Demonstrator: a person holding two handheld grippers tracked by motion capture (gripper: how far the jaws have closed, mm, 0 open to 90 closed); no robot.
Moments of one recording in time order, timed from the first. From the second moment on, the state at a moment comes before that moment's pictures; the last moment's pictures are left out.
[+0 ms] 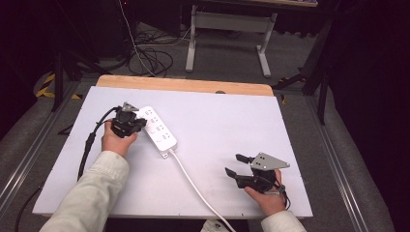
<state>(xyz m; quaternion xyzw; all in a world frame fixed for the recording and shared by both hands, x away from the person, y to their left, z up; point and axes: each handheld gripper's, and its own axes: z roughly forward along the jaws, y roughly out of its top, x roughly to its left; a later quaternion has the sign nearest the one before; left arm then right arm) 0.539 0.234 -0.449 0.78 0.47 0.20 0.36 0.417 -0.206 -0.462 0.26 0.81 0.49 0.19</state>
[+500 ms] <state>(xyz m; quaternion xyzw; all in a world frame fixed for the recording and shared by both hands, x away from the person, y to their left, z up) 0.521 0.241 -0.429 0.78 0.47 0.18 0.38 0.418 -0.206 -0.463 0.26 0.81 0.49 0.19</state>
